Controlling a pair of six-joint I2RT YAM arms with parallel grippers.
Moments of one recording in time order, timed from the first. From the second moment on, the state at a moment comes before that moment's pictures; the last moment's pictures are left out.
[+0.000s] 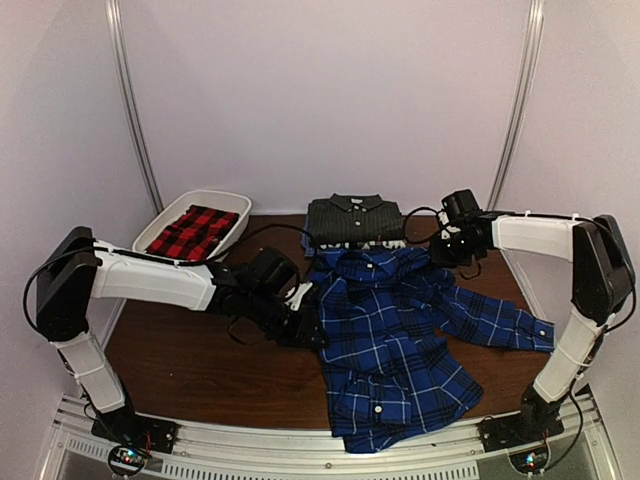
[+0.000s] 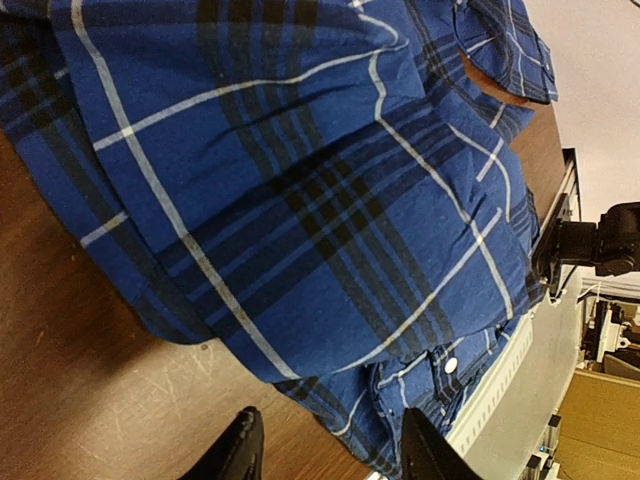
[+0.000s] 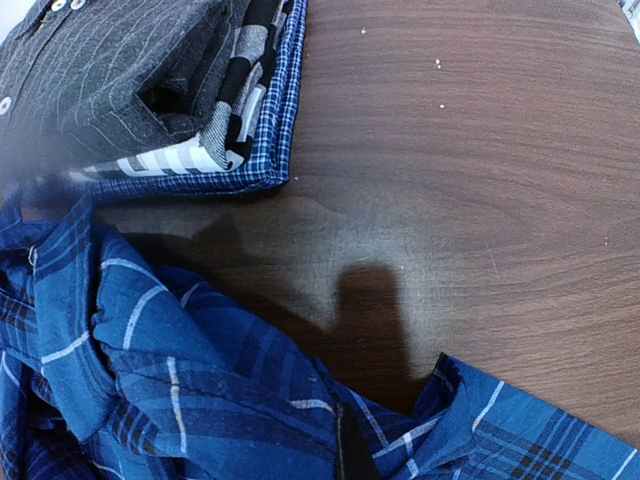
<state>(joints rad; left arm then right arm) -0.93 1.72 1.06 -0.25 0.42 -0.65 0.31 1.72 1.19 -0.41 0.07 0.34</state>
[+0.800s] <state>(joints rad) -1.00 1.87 1.06 -0.15 0.39 -0.75 0.31 1.74 1.18 -0.38 0.06 0.34</state>
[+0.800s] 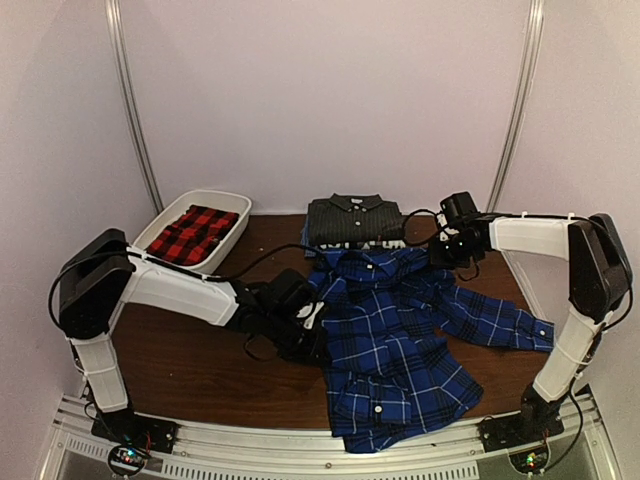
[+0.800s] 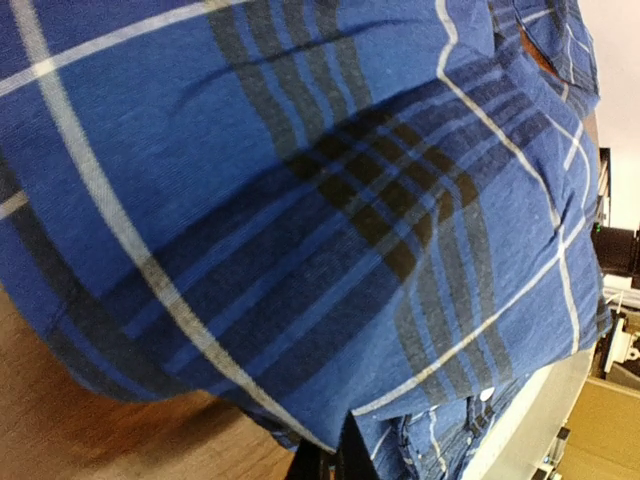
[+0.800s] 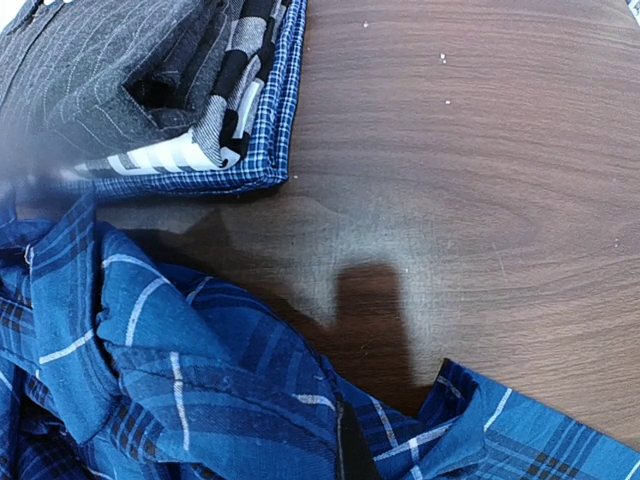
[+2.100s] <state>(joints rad) -0.08 1.26 0.94 -0.65 0.07 -0.45 0.29 1.74 1.13 -0.37 0.06 0.31</state>
